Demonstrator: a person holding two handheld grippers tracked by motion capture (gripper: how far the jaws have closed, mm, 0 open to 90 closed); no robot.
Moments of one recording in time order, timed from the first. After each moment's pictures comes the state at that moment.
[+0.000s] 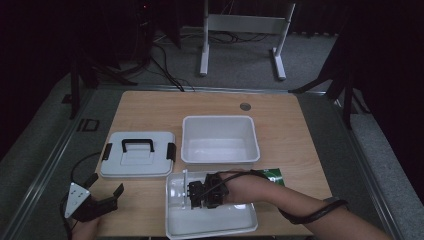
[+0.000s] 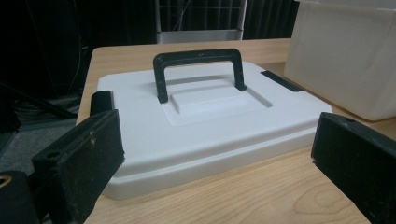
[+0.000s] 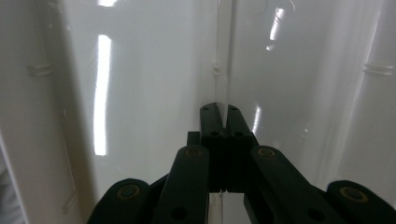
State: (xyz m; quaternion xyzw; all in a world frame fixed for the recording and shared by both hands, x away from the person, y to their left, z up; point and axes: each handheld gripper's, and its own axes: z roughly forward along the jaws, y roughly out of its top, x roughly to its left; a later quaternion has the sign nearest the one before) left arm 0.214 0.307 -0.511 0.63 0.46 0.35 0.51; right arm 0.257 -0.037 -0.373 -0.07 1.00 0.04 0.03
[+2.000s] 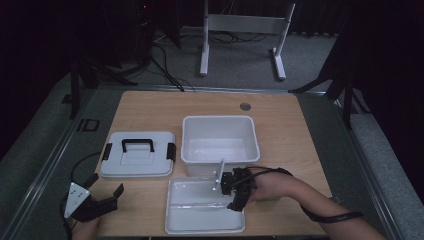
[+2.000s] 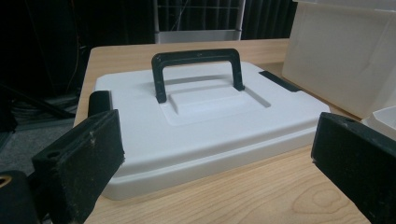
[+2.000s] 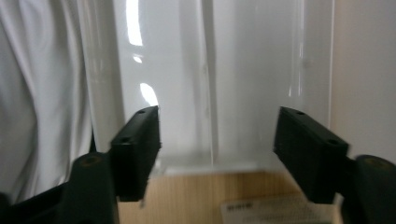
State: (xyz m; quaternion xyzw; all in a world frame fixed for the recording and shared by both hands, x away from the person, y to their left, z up) left arm 0.215 0.308 -0.511 0.63 0.46 0.35 0.52; right arm 0.292 -0.116 -0.397 0.01 1.00 0.08 0.01
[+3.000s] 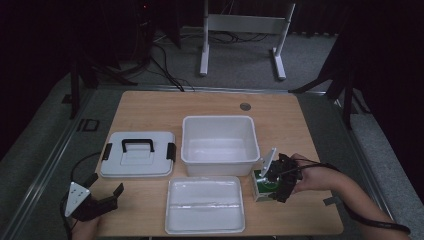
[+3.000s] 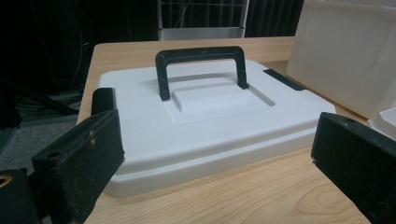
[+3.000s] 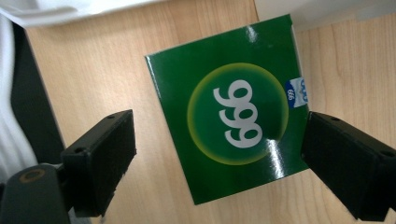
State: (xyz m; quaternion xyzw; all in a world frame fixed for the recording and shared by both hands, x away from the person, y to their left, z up) left arm 0.216 0.308 -0.511 0.63 0.47 0.35 0.51; right arm 0.317 -0.233 -0.390 0.08 0.99 0.06 0.07
